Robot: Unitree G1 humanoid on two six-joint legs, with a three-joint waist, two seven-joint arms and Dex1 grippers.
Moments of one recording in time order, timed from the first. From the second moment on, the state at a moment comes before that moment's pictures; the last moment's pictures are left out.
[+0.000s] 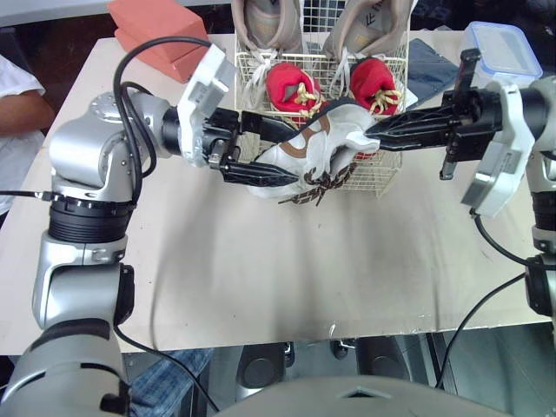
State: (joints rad) left arm -0.87 0.78 -0.09 0.02 -0.65 0.74 -1.44; right arm -0.91 -0.70 0.08 0.16 0.24 -0.99 1.35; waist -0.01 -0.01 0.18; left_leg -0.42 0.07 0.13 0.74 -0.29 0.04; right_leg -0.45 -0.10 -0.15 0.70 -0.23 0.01
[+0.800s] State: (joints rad) left arm -0.83 0.50 0.11 0.07 -0.68 0.60 -1.15; right arm -0.44 -0.80 0.01 -0.27 0.77 0.17 0.75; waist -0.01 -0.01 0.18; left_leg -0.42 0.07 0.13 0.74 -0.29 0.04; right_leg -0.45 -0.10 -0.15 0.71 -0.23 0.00
